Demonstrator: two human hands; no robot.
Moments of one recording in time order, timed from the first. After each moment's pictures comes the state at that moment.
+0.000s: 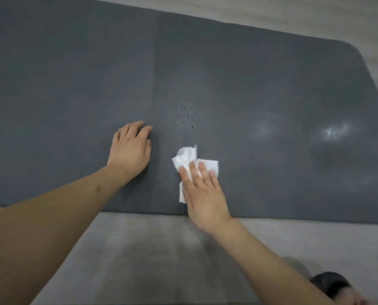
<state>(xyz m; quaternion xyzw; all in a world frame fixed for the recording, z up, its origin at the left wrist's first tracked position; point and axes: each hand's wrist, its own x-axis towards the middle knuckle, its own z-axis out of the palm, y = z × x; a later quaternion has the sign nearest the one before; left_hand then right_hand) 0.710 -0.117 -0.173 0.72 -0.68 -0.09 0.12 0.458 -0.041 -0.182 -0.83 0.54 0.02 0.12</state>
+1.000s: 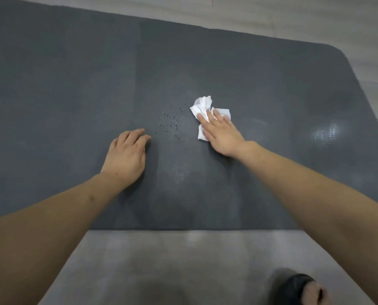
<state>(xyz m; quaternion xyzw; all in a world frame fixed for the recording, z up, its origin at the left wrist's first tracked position) 0.674 -0.141 -0.168 0.69 -0.71 -0.12 0.08 0.381 -0.274 -0.162 -0.86 0.49 0.09 0.13</state>
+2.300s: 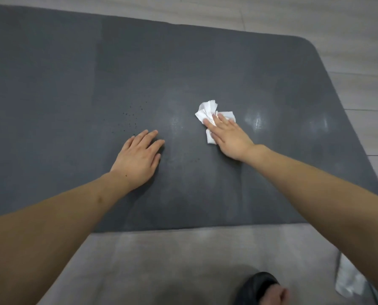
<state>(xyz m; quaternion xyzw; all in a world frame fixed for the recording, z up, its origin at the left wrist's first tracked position) 0.540 -0.158 -0.166 0.61 -0.78 -0.10 0.04 0.231 -0.272 -0.165 -0.86 0.49 0.07 0.11</state>
